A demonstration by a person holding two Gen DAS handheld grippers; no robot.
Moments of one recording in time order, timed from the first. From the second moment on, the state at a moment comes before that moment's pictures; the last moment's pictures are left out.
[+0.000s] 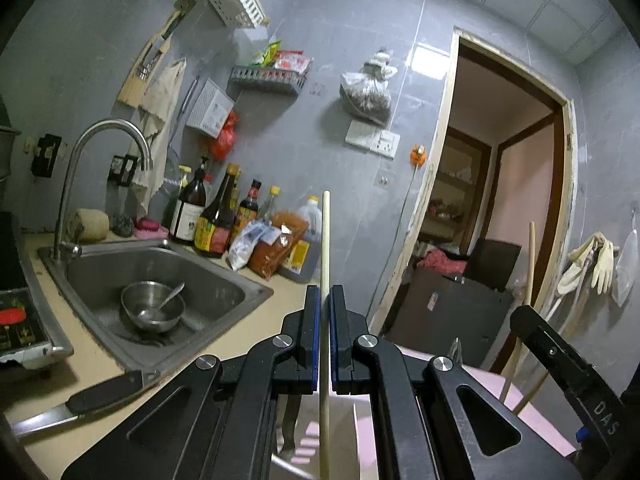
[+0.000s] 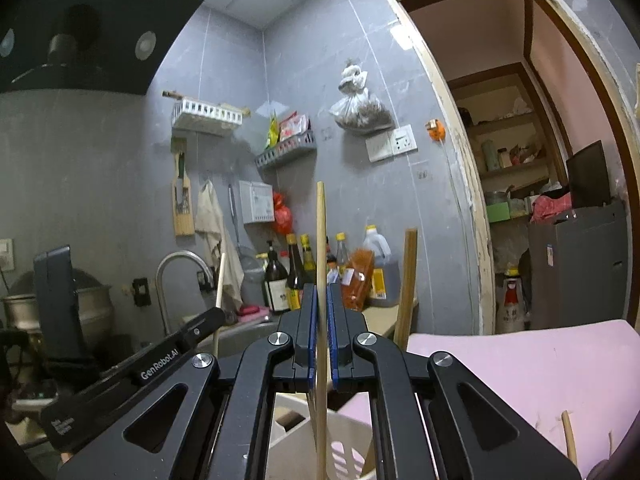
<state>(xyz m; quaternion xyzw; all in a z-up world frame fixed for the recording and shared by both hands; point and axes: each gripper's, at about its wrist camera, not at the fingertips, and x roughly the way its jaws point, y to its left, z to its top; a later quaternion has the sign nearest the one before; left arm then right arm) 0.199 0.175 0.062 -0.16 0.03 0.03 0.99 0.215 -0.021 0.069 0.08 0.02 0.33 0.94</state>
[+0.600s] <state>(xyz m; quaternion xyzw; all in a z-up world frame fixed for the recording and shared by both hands) 0.183 0.171 0.054 -0.18 0.12 -0.02 0.98 0.201 -0.030 0.063 0.05 0.04 0.33 0.94</state>
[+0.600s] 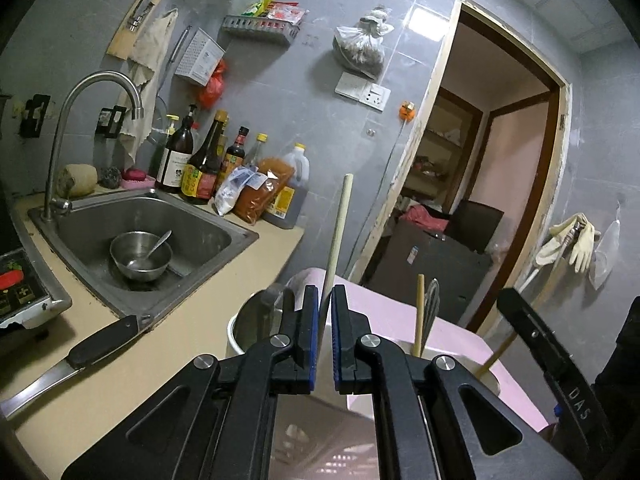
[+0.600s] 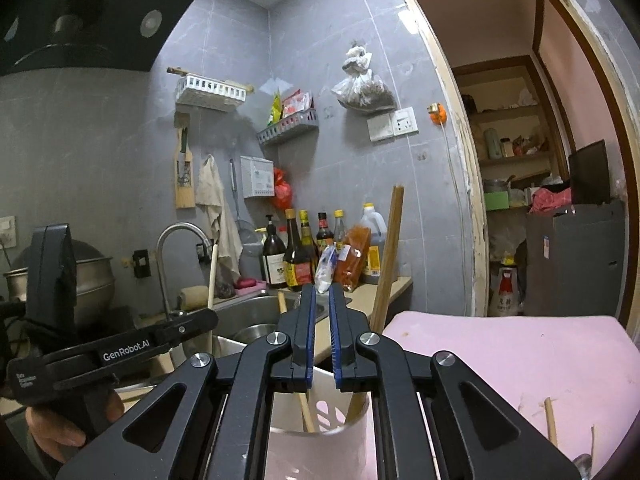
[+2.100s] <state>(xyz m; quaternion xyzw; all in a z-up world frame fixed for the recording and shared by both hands) 0.156 -0.034 0.072 -0.01 0.13 -0.13 0.98 0.144 -0.253 0.089 0.00 0.05 0.17 0.98</state>
